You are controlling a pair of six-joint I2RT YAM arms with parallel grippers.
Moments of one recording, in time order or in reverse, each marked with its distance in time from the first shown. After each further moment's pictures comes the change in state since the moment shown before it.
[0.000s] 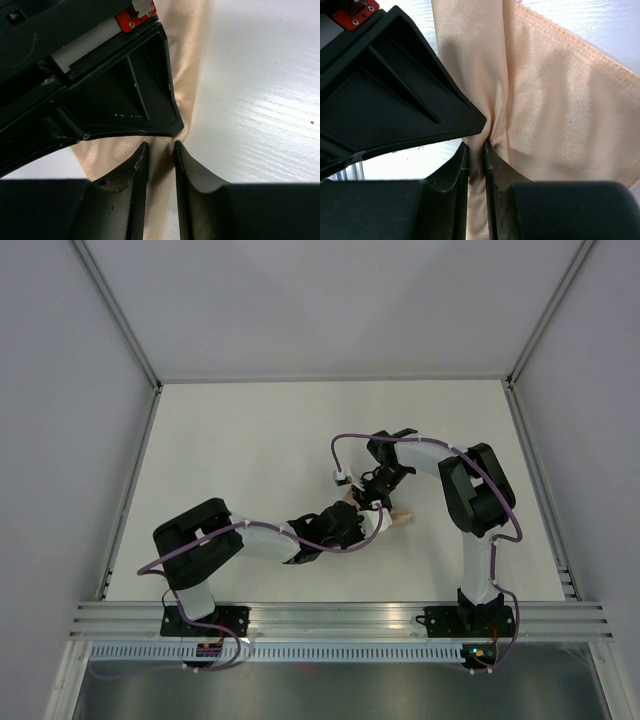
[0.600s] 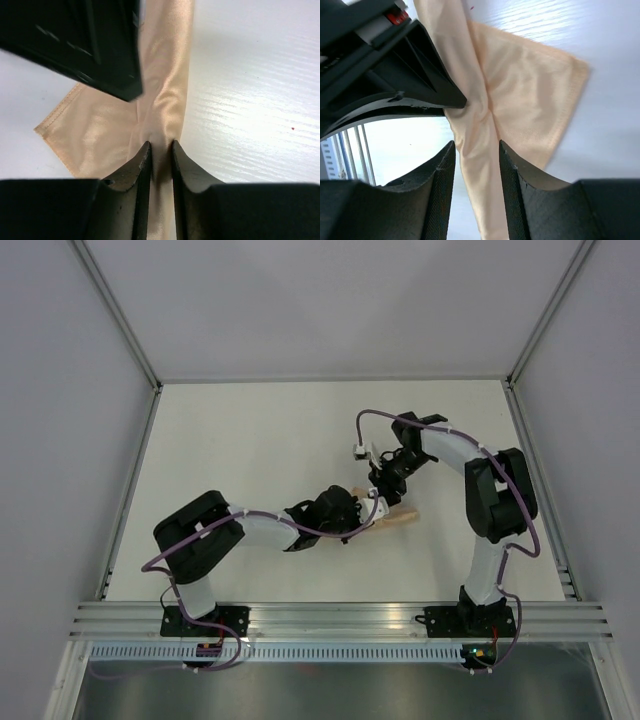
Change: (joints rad) left arm 0.093 0.021 0.042 -0.018 0.238 -0.017; right arm -0.129 -0.096 0.031 -0.033 -0.041 0.060
